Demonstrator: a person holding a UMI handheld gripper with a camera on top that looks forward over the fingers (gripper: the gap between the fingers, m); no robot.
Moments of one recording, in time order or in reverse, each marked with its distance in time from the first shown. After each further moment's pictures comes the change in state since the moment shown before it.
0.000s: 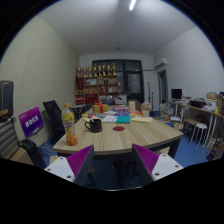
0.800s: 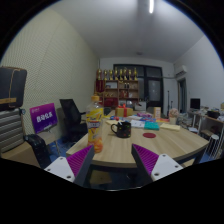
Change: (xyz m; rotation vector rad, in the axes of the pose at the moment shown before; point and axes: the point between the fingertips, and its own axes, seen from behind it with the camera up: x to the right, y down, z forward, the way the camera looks) arm -0.131 0.018 0.104 0.067 -0.185 -0.098
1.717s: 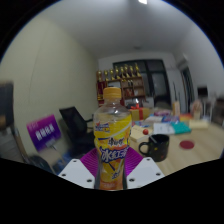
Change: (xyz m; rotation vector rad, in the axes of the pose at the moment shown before) arm -0.100 -0.046 0.238 0.015 -0.054 0.144
